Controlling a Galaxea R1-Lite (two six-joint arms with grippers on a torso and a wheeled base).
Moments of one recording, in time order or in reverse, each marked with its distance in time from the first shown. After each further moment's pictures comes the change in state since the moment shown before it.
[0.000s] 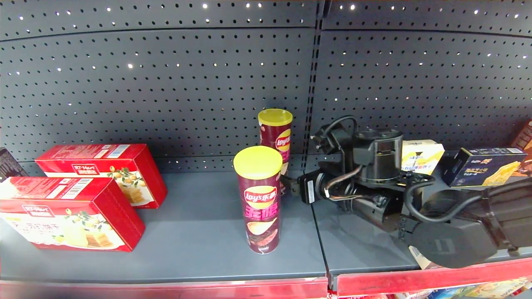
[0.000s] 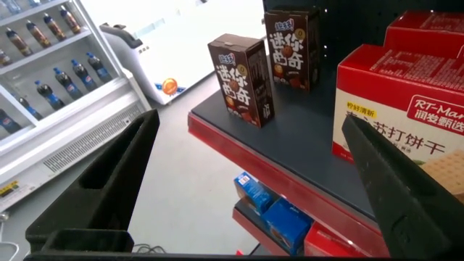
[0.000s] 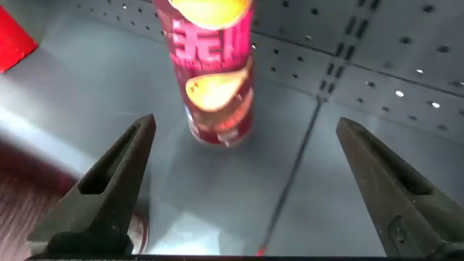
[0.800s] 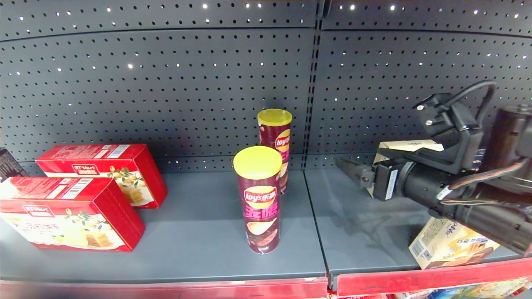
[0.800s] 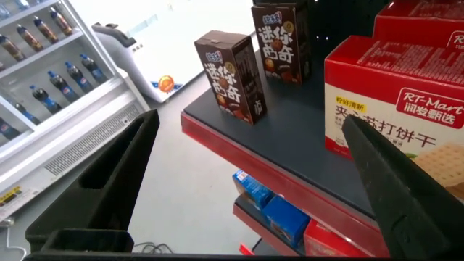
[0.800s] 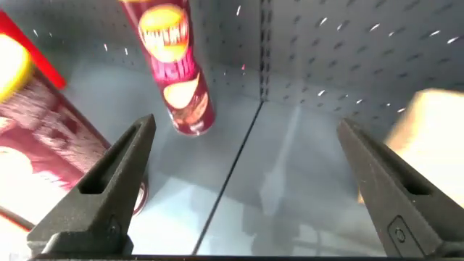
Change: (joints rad) left arm -0.019 0.074 -0.018 -0.002 -0.008 0.000; right arm -0.045 -0.404 0.245 0.035 -0.013 0.037
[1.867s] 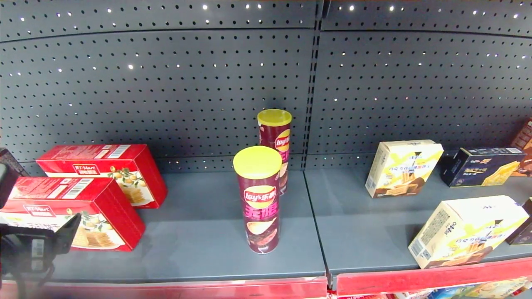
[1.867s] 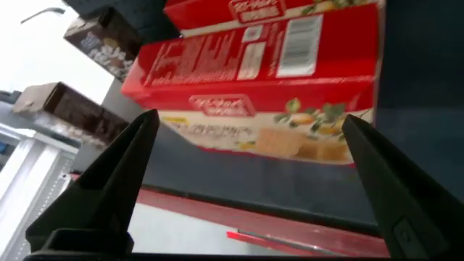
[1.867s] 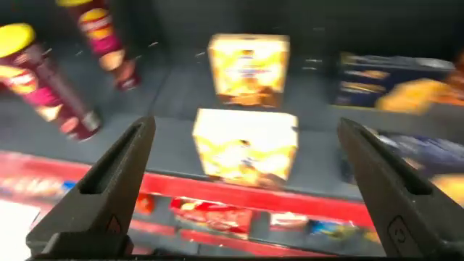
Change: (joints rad) left arm -0.307 0.450 -0.101 -0.033 -0.129 -0.005; right arm -0.202 -0.832 -0.182 1.040 -0.059 -0.003
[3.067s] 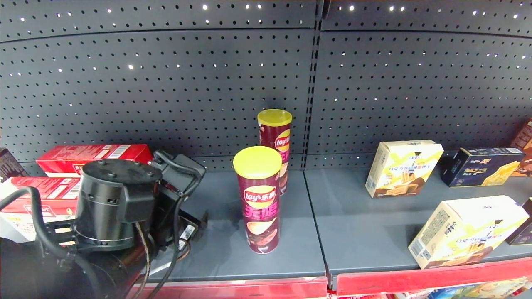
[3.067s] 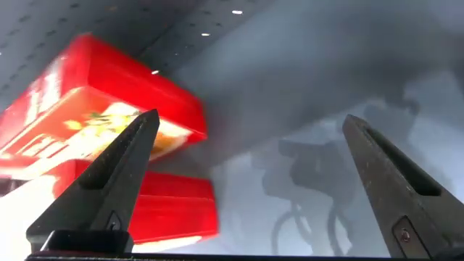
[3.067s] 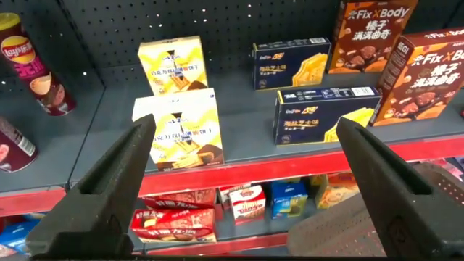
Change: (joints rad) left arm -0.368 0.475 -0.175 -0.127 -0.014 0.089; right arm -0.270 -0.251 0.010 0.153 0.003 0.000
